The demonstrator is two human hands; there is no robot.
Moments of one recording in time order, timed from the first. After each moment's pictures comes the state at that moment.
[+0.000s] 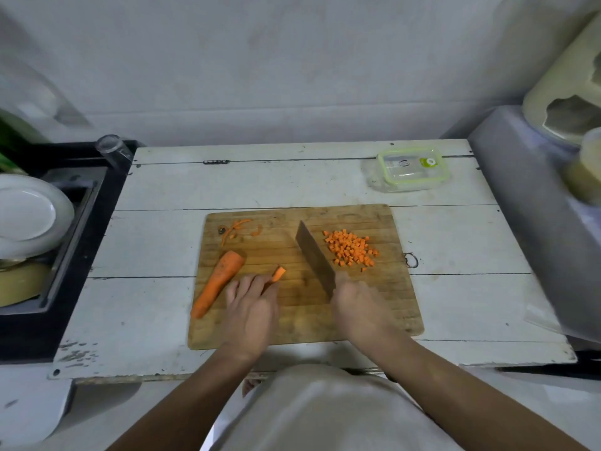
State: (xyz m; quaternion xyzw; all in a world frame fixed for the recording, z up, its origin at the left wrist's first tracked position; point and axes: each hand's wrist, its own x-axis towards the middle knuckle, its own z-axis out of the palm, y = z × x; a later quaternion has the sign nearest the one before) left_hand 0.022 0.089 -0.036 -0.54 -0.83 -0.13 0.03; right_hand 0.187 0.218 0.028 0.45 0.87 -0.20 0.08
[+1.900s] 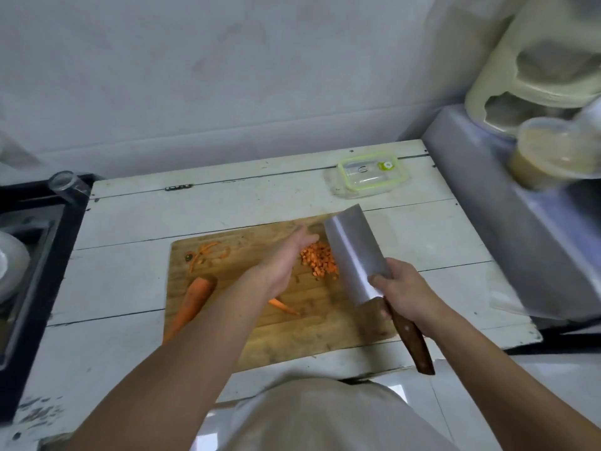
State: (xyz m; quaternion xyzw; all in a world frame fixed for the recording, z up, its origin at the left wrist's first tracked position) left_hand 0.047 0.246 0.047 -0.24 -0.66 -0.39 -0.60; right_hand 0.274 0.291 0.069 0.54 0.60 -0.58 -0.10
